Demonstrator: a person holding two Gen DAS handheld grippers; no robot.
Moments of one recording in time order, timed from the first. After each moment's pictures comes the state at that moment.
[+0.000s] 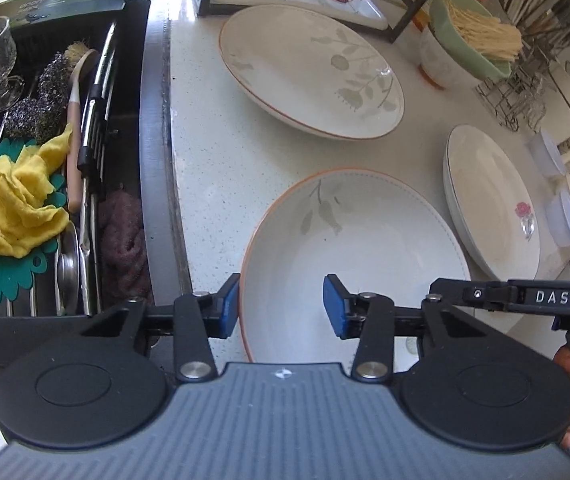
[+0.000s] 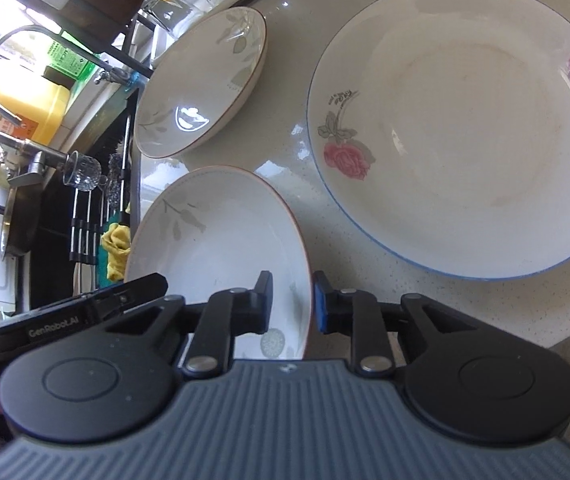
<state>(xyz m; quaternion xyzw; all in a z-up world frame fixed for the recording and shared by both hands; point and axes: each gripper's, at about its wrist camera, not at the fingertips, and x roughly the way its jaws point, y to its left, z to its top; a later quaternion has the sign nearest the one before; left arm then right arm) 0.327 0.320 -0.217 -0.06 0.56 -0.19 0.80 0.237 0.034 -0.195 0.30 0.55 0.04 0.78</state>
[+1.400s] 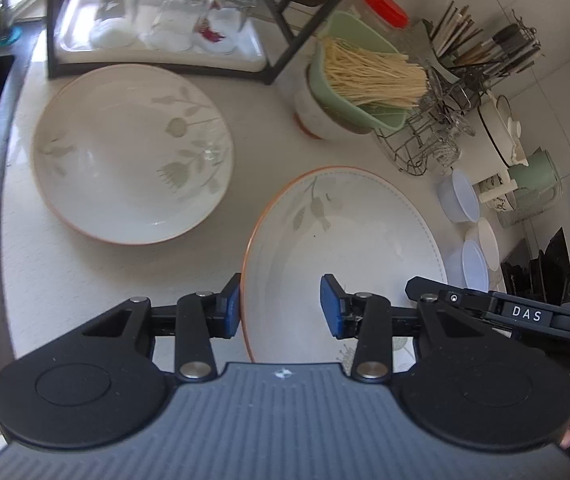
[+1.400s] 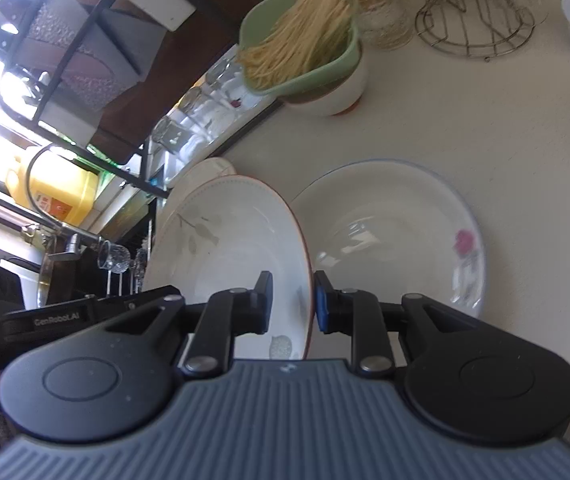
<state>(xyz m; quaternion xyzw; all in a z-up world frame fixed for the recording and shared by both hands) 0.372 0.201 -0.149 -0.14 0.55 -0.27 0.78 0.247 -0.100 -0.125 0.33 0.47 0.04 0.82</state>
